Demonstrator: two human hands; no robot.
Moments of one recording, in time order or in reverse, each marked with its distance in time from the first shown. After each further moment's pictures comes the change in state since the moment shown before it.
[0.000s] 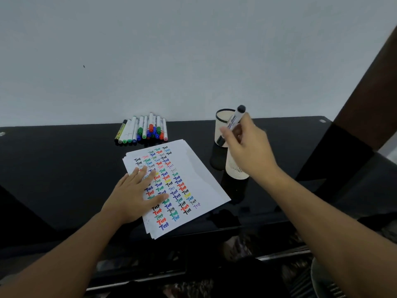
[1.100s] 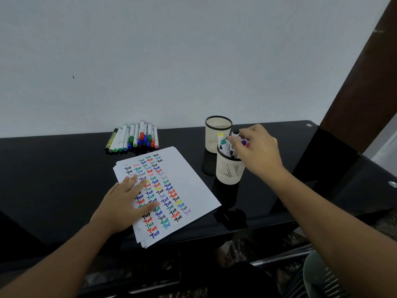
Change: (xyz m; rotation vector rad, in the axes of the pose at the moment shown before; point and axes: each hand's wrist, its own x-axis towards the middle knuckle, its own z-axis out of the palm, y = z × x) left_hand 0.003 -0.002 0.001 -0.015 0.004 -0.015; right_hand 0.014 0.054 -0.023 -0.303 0.039 0.080
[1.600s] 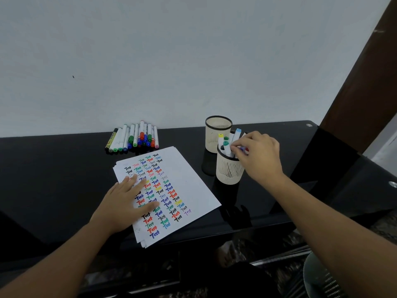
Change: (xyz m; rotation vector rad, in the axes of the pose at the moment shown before) left_hand -0.001 0.000 -0.001 -0.012 0.003 0.002; right_hand -0.009 0.014 0.011 -0.169 -0.025 -0.076
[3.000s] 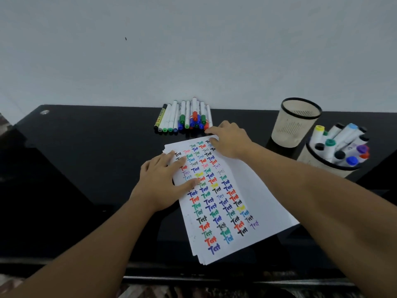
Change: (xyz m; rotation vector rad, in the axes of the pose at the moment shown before) left_hand 0.029 -0.040 -0.013 -0.111 0.109 -0.121; right_hand 0.105 -0.154 0.208 -0.038 -0.623 -0.297
